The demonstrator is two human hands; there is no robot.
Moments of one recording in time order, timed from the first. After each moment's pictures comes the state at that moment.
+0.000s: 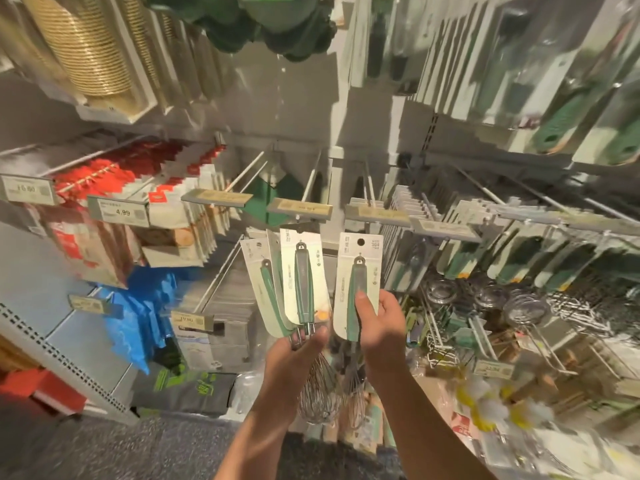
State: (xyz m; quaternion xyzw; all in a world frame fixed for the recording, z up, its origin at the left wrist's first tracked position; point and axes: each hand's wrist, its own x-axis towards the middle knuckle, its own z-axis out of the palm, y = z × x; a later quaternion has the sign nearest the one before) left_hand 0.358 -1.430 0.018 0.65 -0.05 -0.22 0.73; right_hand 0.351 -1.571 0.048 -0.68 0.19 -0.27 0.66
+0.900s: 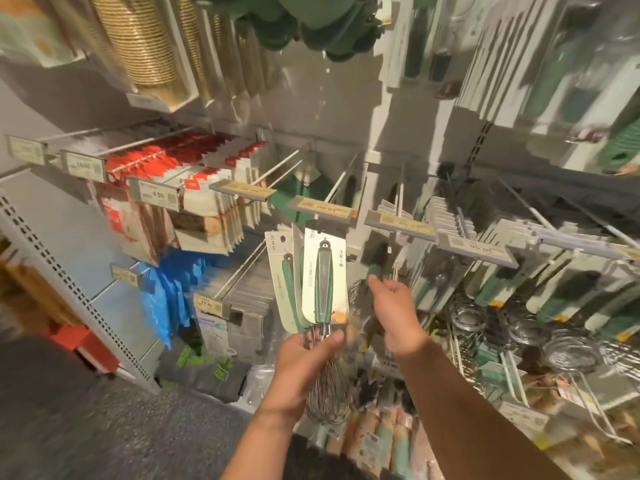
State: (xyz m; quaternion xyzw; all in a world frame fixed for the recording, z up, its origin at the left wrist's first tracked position) left_hand 0.357 -1.457 0.020 0.59 -0.01 -0.16 0.79; right_hand 0.423 -1.624 0.052 -0.70 0.26 -0.01 0.67
